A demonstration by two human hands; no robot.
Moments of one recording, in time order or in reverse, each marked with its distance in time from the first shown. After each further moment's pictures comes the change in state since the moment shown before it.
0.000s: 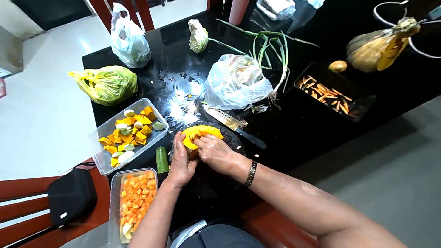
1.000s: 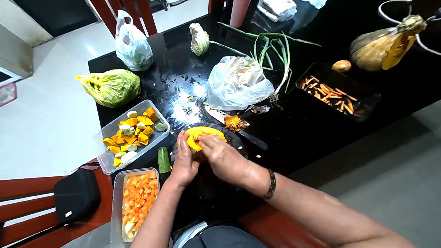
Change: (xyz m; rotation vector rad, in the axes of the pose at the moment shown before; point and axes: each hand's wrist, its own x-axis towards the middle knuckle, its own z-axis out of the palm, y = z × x) left_hand 0.006 0.015 0.001 0.009 -0.081 -0.060; right_hand -0.012 -0.019 -0.031 0.251 0.022 0.306
